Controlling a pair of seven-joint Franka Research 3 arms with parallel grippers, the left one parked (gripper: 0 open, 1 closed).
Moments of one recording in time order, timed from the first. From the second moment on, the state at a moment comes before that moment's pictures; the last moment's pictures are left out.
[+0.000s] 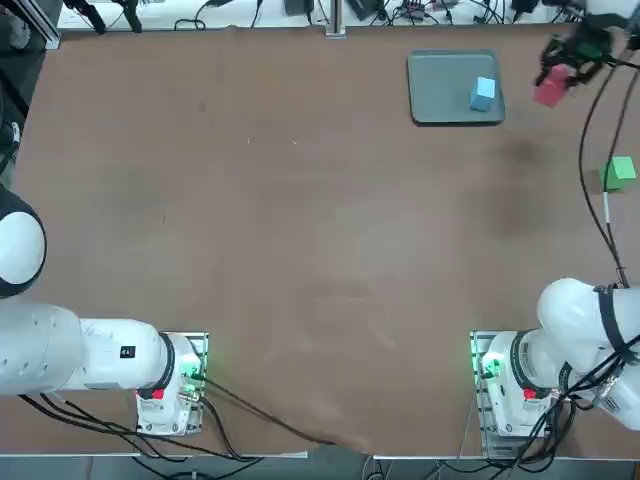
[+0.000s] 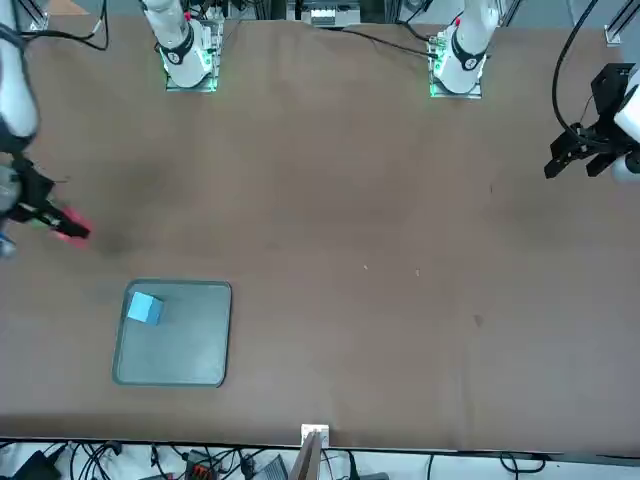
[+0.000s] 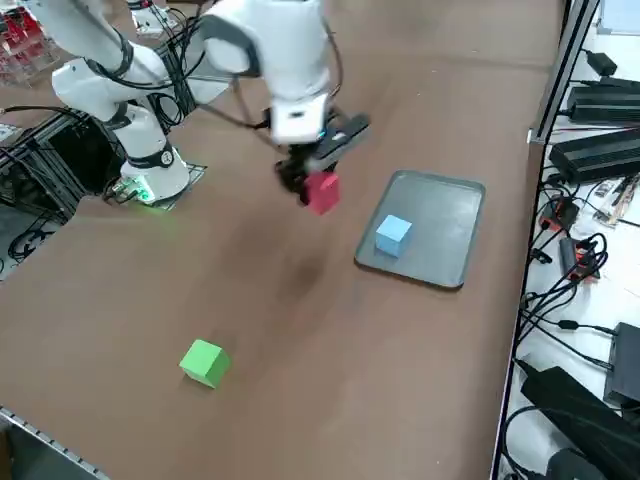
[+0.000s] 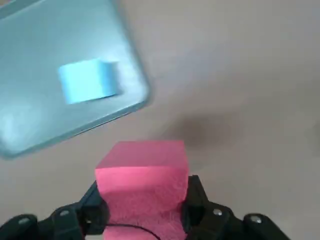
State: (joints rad) arm -0.83 0.30 0.74 -1.83 -0.14 2.01 0.29
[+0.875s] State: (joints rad) arm -0.31 0.78 0.60 -1.41 -0.32 2.08 0.39
